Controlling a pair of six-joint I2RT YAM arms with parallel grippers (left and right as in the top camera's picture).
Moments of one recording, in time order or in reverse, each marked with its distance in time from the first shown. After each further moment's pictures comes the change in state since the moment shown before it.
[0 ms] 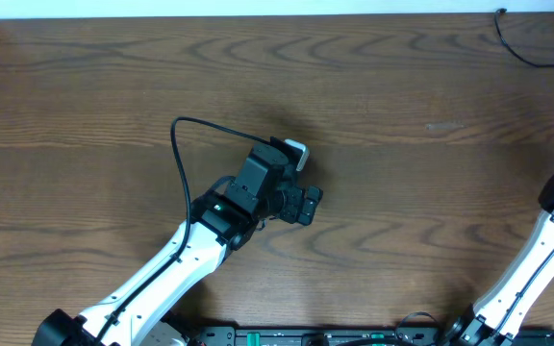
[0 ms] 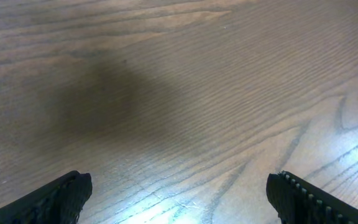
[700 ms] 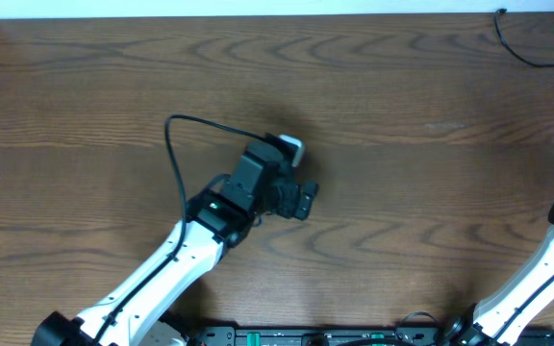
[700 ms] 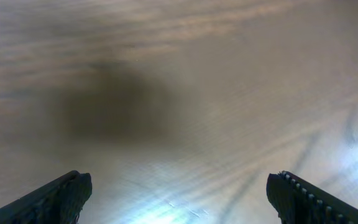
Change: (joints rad) left arm 0.048 -0.012 0.000 0.022 -0.023 0.016; right arm -0.003 -0.302 0.021 -0.444 0.140 0.307
